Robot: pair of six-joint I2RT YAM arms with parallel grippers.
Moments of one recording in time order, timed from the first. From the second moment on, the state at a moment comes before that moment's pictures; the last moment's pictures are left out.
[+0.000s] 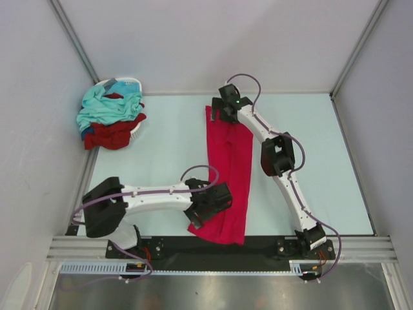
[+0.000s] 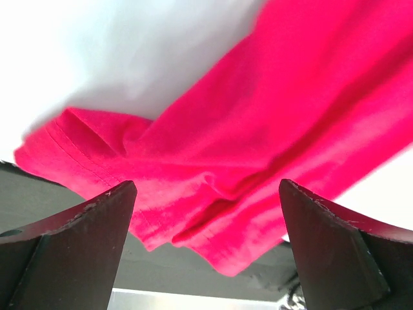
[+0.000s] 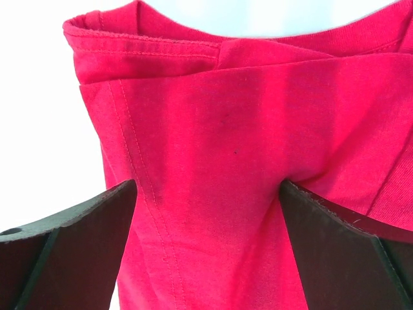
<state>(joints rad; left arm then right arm) -1.21 1.60 0.99 -0.83 -0.21 -1.86 0.47 2.68 2.53 -0.72 0.12 0.45</state>
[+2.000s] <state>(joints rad) -1.07 1.10 0.40 -0.35 -0.08 -1.38 0.41 1.40 1.17 -0.56 -0.06 0.61</state>
